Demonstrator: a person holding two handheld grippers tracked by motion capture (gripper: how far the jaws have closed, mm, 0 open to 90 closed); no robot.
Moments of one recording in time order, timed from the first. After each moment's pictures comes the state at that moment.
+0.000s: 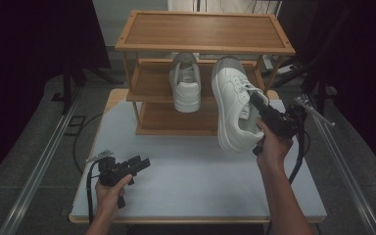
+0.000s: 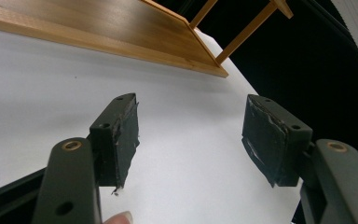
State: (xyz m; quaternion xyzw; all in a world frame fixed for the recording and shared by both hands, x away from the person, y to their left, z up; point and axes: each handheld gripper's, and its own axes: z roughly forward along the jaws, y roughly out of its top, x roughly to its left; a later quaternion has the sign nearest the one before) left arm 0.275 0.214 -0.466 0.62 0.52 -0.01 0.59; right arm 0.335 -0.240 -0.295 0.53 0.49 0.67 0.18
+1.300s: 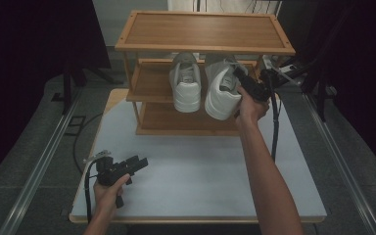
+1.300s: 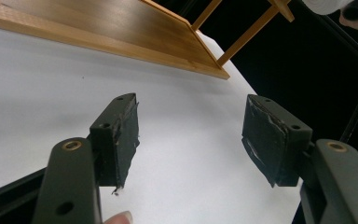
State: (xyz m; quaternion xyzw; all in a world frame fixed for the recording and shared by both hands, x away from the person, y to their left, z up) left arm 0.277 0.222 -0.470 0.62 0.52 -0.01 0.59; right arm 0.446 -0.201 -0.290 0.59 0.47 0.62 0.19
